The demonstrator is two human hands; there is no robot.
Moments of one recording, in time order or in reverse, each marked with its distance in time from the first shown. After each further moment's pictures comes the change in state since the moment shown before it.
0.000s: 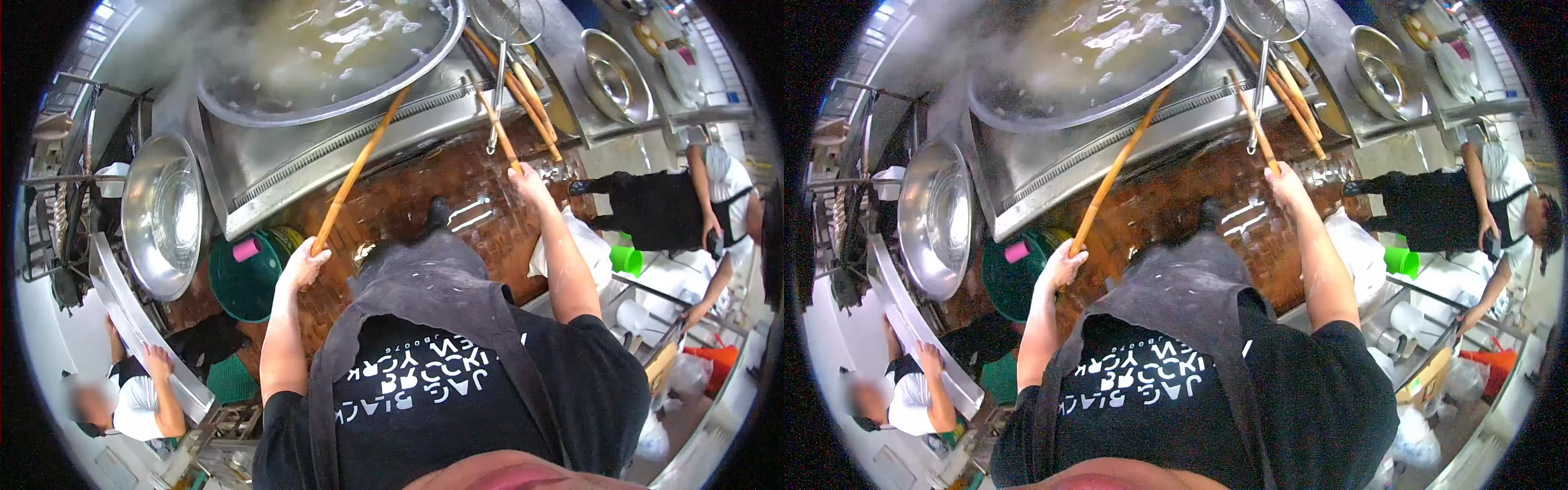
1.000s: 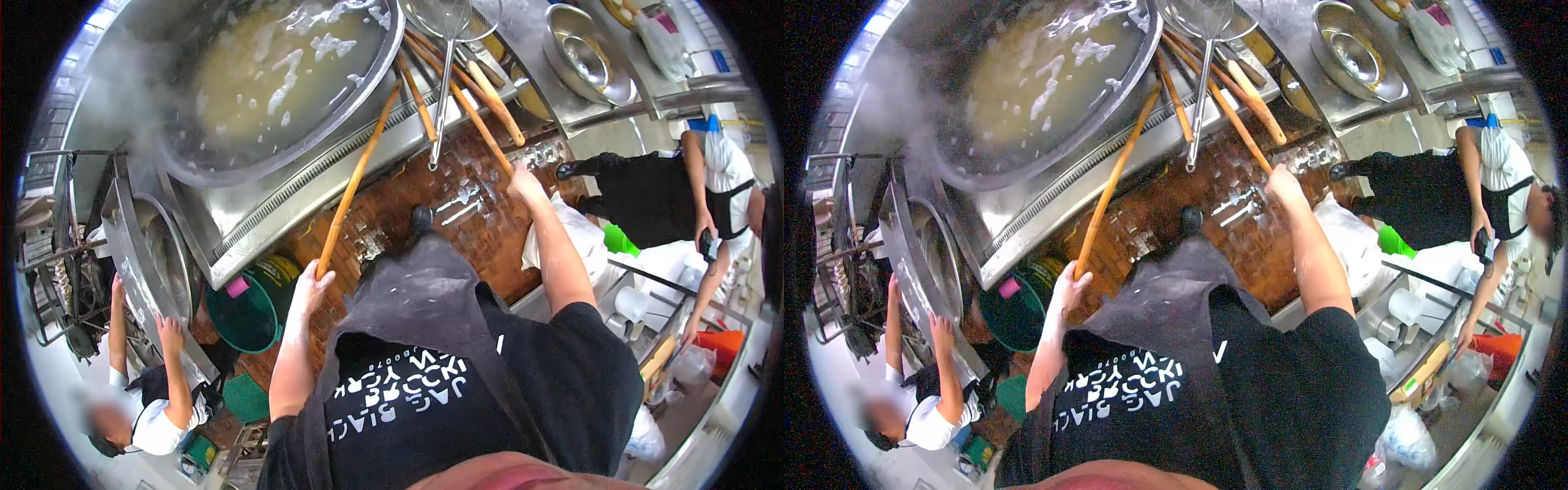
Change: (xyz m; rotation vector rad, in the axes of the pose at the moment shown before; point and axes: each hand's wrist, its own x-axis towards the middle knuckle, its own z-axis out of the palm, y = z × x) left_hand 0.060 0.067 0.080 0.175 0.115 0.137; right_hand 0.124 0.093 -0.082 -0.767 0.003 0.015
